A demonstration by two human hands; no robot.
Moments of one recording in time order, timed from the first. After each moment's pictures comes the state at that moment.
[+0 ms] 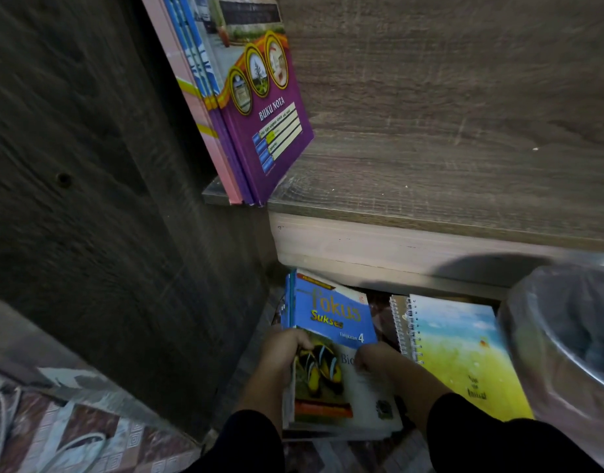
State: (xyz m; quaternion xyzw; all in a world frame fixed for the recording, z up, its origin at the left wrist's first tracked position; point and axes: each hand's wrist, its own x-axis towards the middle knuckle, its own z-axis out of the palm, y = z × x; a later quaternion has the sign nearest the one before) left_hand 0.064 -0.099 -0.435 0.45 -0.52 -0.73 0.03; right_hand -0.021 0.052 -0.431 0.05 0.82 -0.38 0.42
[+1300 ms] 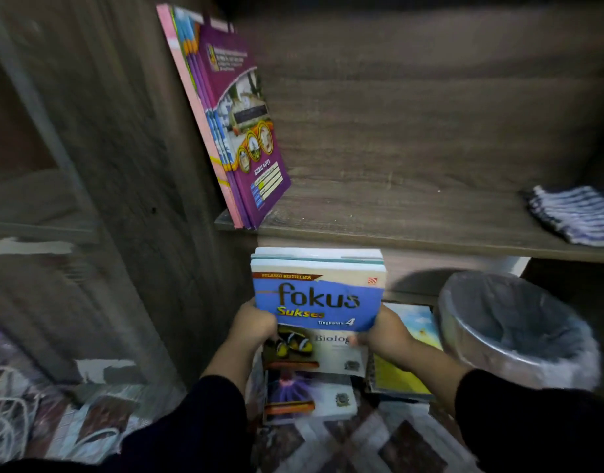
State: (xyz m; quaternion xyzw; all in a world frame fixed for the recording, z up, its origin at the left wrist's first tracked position) left_hand 0.129 -0.069 -0.290 0.38 -0.73 -0.56 0.09; right_hand 0.038 0.137 -0.294 -0.20 0.84 -0.47 0.20
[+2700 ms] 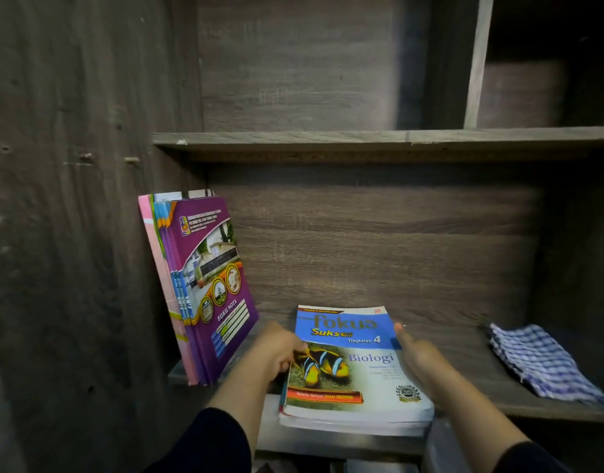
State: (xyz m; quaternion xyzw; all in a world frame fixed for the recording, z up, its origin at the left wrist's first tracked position) left_hand -0.006 -0.036 -0.114 0.30 -0.76 -0.57 0.05; right_hand -0.096 0.170 -0.147 -0.01 0.79 -0.61 0.09
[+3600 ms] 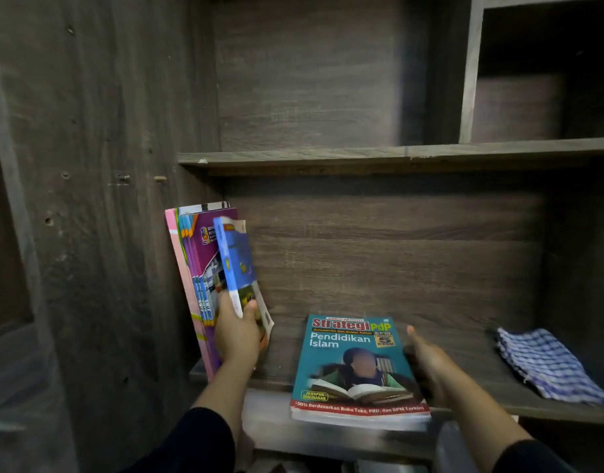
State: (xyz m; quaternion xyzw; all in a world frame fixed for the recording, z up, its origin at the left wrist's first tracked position) left_hand 0.040 -0.067 -0.104 0.29 -0.69 -0.46 0.48; right_hand -0.104 0.182 -0.152 0.03 0.72 -0.67 0.19
